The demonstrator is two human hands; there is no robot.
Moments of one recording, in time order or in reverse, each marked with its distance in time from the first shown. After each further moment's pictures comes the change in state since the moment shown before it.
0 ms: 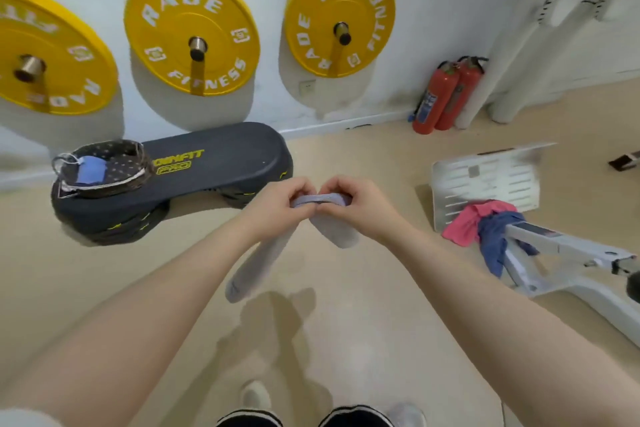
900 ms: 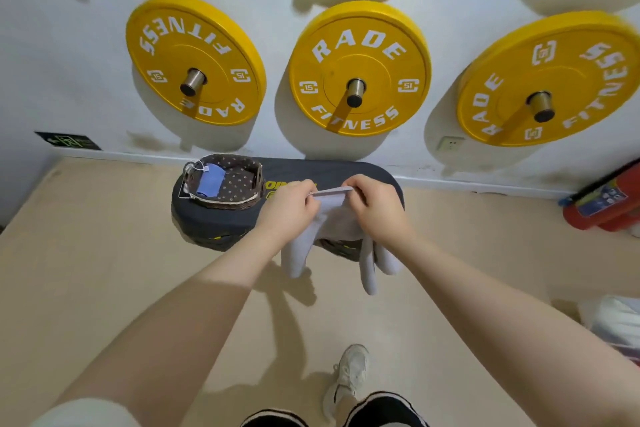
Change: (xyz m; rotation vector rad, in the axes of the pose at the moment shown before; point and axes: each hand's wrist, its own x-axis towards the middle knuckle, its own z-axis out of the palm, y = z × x) left_hand 0.115 -0.223 -0.281 0.303 0.437 -0.454; right_hand 0.361 -0.119 0.189 -0.220 -0.073 -0.240
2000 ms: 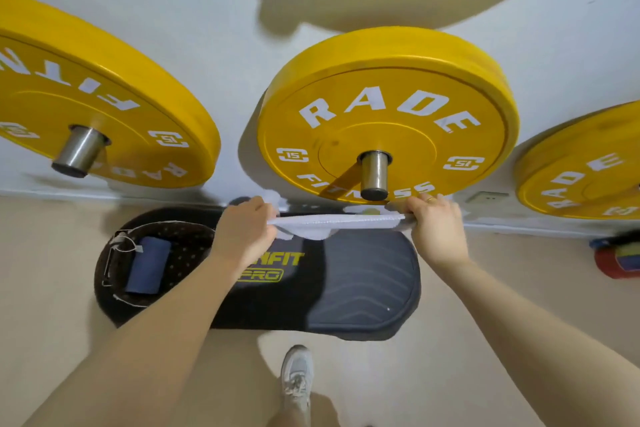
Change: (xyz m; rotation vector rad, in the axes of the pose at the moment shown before) left_hand 0.426 -0.140 0.049 0.416 -0.006 0.280; right_hand 0.380 0.217 0.041 -0.681 0.062 0.097
